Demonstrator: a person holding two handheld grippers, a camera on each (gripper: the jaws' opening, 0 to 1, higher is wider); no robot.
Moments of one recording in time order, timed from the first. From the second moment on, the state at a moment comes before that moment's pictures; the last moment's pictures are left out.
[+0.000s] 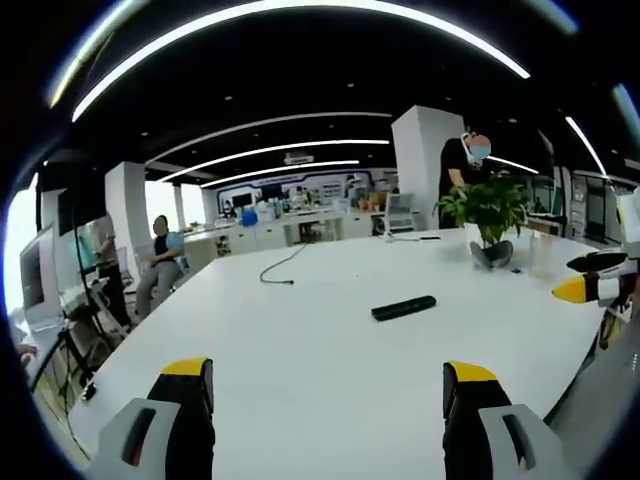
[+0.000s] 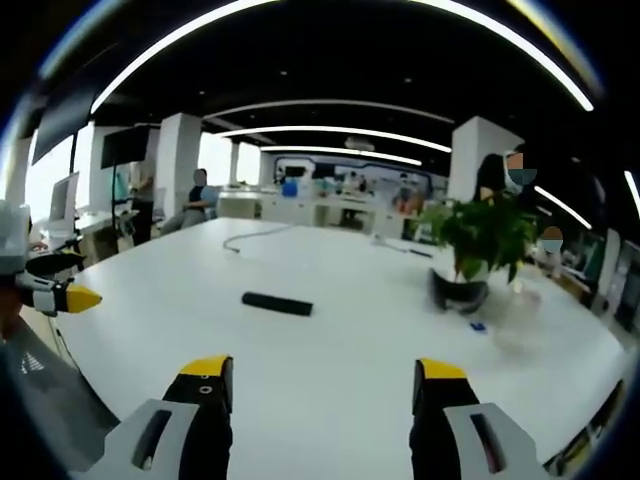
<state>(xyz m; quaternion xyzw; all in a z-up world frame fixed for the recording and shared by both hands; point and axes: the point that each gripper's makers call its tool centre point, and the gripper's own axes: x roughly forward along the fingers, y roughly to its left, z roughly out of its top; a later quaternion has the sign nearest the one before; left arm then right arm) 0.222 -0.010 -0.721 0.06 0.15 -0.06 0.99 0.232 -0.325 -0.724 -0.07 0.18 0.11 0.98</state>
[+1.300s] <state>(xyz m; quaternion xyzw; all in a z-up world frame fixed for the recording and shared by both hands) 0.249 -0.023 -0.711 0.08 0.16 -0.11 0.98 0.231 -0.324 -0.727 -0.06 0.18 0.11 0.97</state>
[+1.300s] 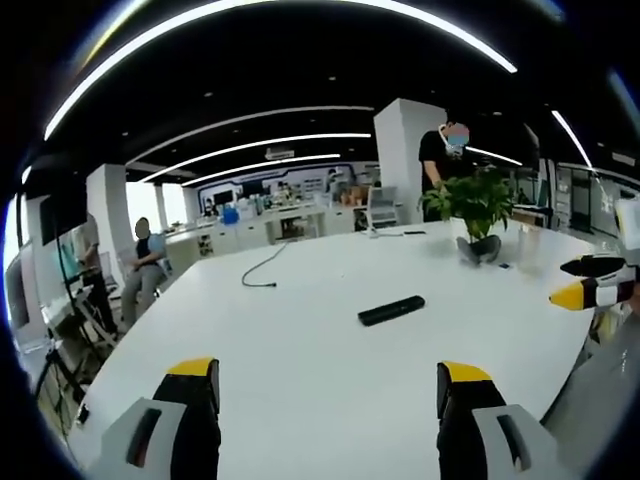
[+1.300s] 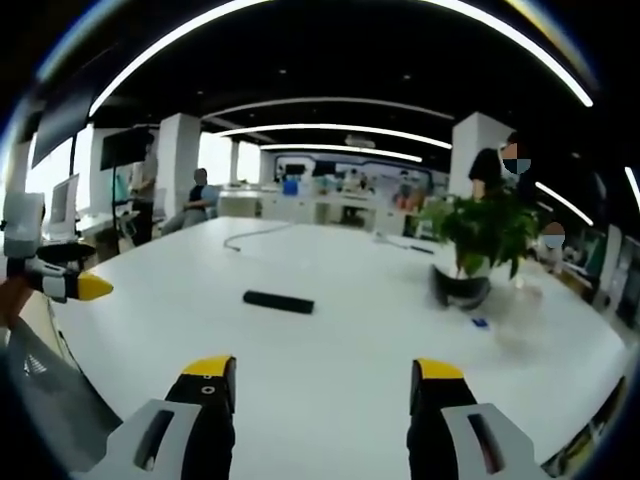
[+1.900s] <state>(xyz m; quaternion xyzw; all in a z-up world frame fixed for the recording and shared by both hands) 0.301 -0.045 -0.700 0.13 0.18 -0.19 0.96 0.230 -0.330 -0.735 -0.06 0.21 0.10 0.97</state>
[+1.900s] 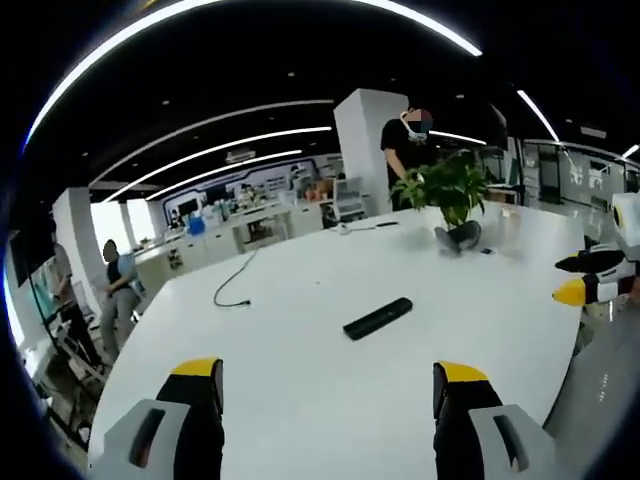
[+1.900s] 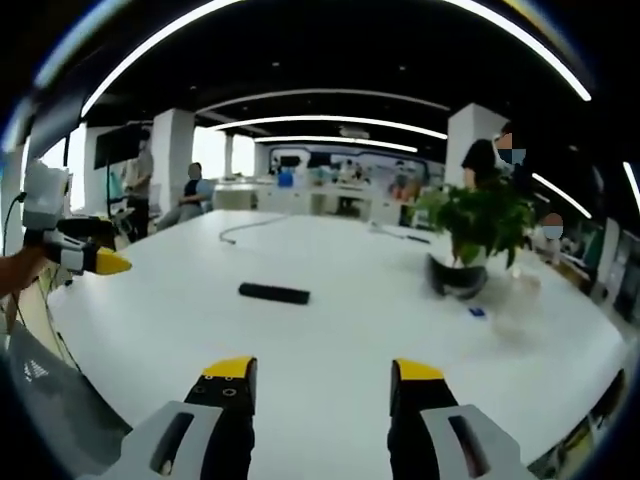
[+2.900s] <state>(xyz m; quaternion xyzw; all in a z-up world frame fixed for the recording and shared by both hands) 0.403 -0.131 -0.743 0.24 0.24 -0.37 0.87 0.221 -0.333 -0.760 -0.08 0.29 0.09 0.95</state>
